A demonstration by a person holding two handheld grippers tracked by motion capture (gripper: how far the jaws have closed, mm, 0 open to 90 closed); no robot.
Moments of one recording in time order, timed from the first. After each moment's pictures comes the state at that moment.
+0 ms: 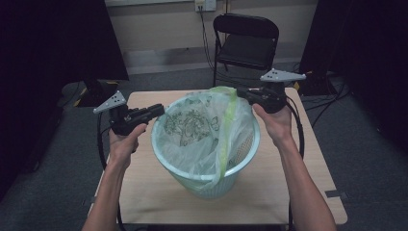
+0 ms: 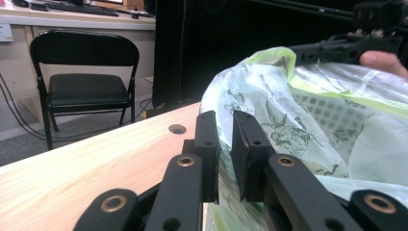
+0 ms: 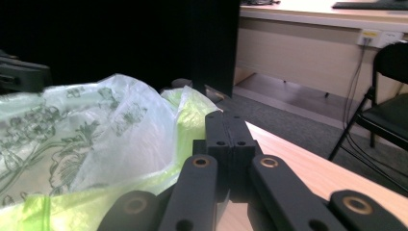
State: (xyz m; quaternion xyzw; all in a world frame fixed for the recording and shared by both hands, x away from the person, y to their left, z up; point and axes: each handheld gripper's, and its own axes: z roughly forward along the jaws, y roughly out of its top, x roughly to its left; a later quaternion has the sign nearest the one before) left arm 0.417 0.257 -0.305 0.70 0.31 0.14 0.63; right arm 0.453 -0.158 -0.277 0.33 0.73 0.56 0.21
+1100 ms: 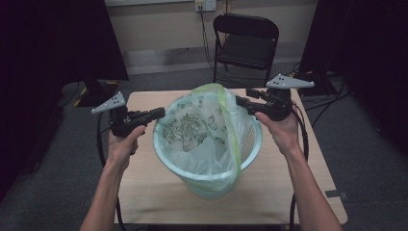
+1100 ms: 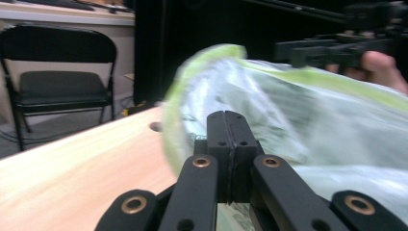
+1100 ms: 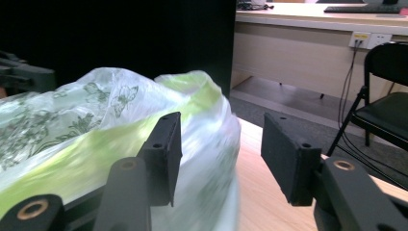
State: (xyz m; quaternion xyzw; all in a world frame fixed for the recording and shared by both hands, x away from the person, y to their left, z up) left arm 0.407 0.260 -0.303 0.71 0.28 0.11 0.63; right arm 0.427 -0.160 -0.273 0.33 0.72 0.56 0.21
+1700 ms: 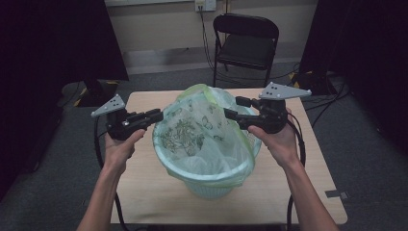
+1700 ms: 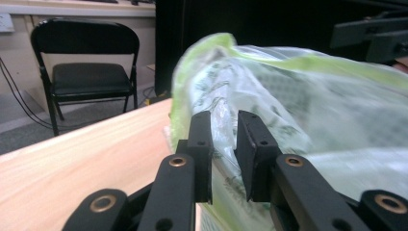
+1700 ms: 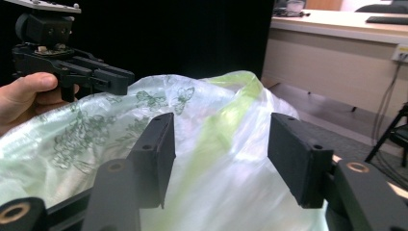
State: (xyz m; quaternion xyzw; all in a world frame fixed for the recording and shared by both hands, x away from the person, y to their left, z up) left arm 0.392 0.262 -0.296 0.72 0.31 0.15 0.60; right arm 0.381 -0.136 -0.255 0.28 0.74 0.58 0.19
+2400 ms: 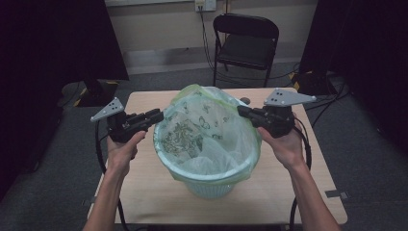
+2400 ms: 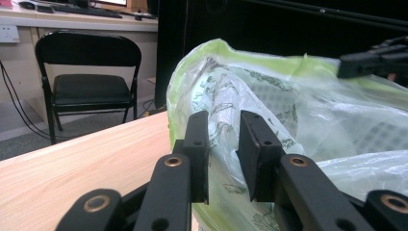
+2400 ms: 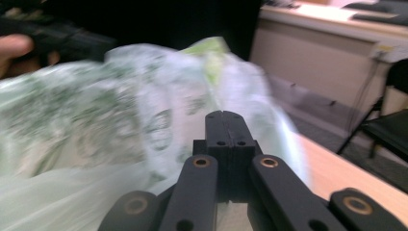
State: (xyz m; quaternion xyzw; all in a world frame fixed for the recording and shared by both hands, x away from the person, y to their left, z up) left arm 0.397 0.259 -0.308 0.70 0.31 0.16 0.63; right arm 0.383 -0.156 -0.268 0.28 0.75 0.55 0.23
